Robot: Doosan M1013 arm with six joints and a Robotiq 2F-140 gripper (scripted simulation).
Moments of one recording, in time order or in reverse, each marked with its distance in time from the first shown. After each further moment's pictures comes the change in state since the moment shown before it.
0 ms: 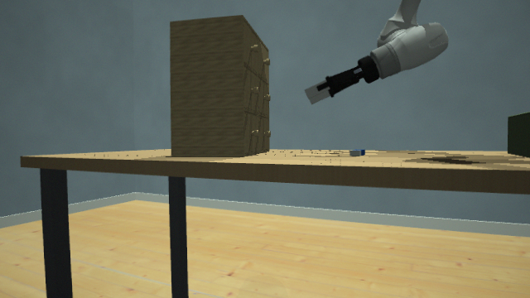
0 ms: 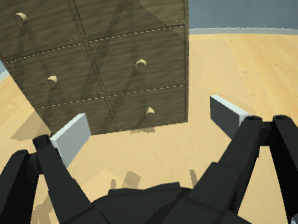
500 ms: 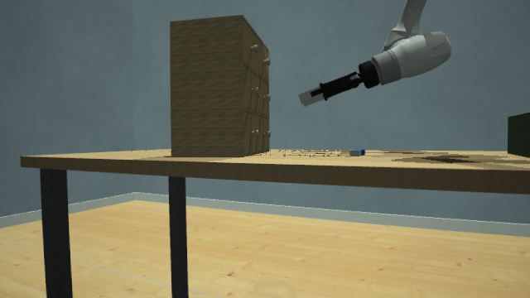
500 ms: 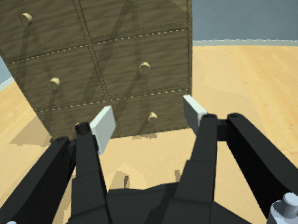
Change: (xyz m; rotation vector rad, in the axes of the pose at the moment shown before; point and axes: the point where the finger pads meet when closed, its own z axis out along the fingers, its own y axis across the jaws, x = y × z) arm -0.002 -0.005 0.006 -0.005 0.068 -0.007
